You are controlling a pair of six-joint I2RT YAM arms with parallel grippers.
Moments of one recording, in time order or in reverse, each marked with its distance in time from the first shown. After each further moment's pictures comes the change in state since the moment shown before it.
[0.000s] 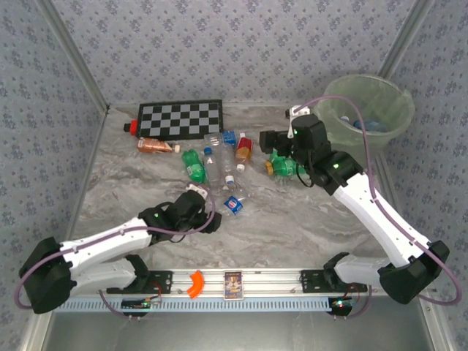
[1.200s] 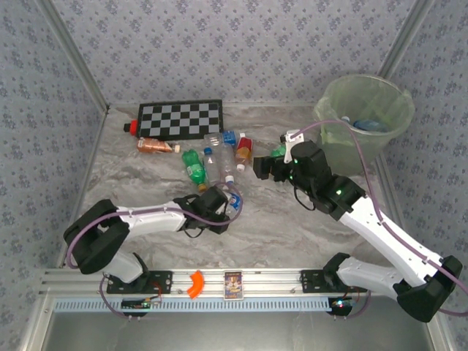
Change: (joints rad) left arm 0.000 0.393 0.113 0.111 0.160 0.089; right arm 0.116 -0.178 -0.233 0.074 -0.064 0.058
